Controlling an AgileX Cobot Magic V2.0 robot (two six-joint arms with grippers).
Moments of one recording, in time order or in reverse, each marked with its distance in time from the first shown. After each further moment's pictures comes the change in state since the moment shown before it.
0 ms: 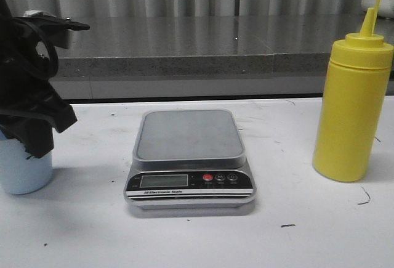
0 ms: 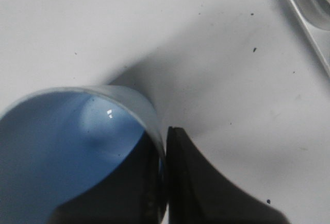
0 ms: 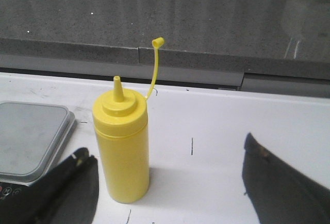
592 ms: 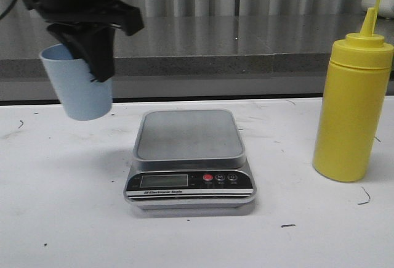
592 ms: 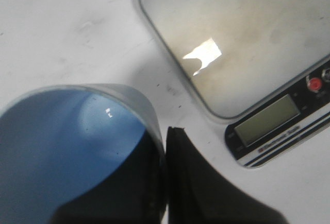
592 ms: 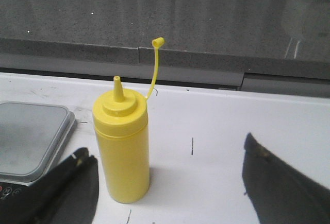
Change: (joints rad) left arm -0.124 0.125 -0.487 -0.049 0.321 0.000; right arm 0.000 0.000 0.000 0.000 0.000 0.000
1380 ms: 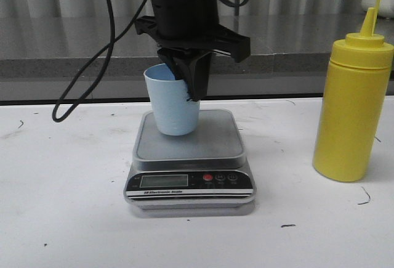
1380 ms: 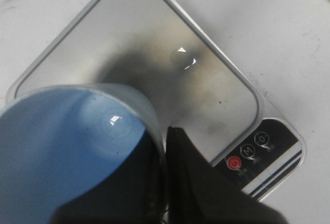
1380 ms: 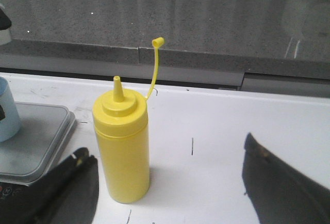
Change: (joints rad) left arm -0.146 0.298 -0.349 -0.020 0.084 0.000; right arm 0.000 0.000 0.000 0.000 0.002 0.000
